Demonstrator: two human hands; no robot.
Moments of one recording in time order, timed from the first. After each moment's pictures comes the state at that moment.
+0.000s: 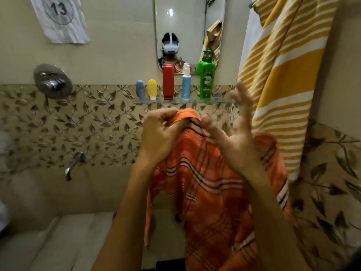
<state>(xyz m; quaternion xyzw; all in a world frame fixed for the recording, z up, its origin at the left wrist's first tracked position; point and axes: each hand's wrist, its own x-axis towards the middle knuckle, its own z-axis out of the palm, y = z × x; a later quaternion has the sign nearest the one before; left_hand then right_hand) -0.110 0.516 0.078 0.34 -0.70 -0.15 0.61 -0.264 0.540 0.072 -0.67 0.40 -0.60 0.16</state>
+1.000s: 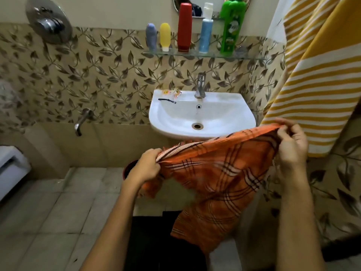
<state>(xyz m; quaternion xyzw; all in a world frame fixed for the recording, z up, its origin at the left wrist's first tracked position) -0.022 0.490 -0.130 0.62 -0.71 -0.25 0.22 -0.323 0.507 -0.043 -0.38 0.48 -0.72 0.33</state>
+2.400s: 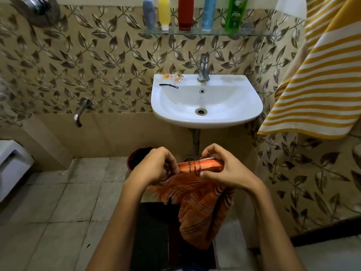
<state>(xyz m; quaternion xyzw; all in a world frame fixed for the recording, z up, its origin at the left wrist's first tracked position) -0.020 0.529 -0.095 0.62 -0.71 -0.33 0.12 -0.241 0.532 -0.117 -0.70 0.48 -0.27 0.47</state>
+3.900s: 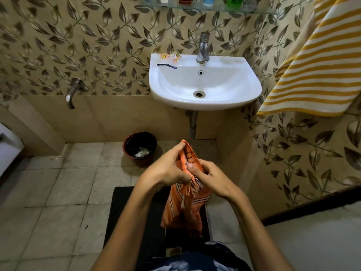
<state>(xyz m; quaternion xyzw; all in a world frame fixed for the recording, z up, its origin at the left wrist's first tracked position) -0.027 0.584 -0.120 0.55 -0.54 -0.60 0.19 -0.195 0.585 -0.183 -0.63 0.48 -0.27 0.55</state>
